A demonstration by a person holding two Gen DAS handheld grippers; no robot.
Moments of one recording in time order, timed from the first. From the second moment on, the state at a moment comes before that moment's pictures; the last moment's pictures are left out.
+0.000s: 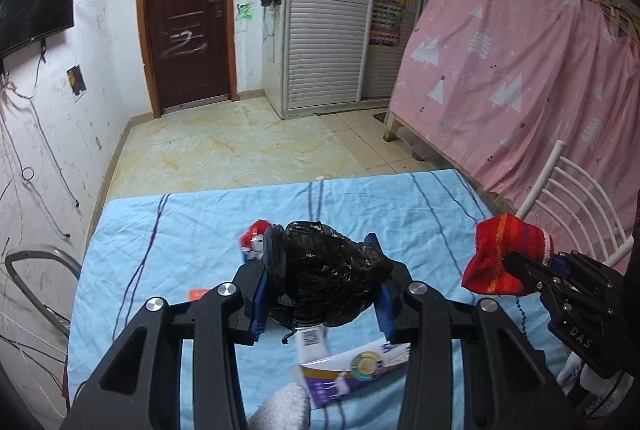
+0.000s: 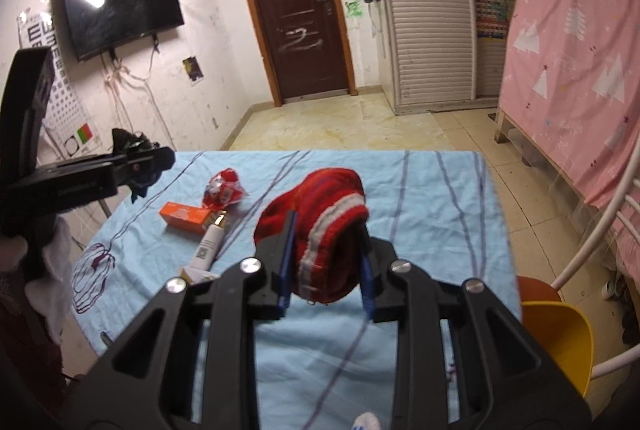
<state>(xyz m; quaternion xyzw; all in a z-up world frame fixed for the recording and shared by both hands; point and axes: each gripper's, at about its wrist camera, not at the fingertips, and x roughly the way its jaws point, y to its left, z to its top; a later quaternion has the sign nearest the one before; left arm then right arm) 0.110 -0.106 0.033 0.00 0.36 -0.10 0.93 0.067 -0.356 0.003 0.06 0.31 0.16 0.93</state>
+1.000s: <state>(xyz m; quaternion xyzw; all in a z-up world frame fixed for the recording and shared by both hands) 0.076 -0.300 0.023 0.10 0.35 -0.26 0.90 0.020 -0.535 -0.035 0.17 0.29 0.02 0.94</state>
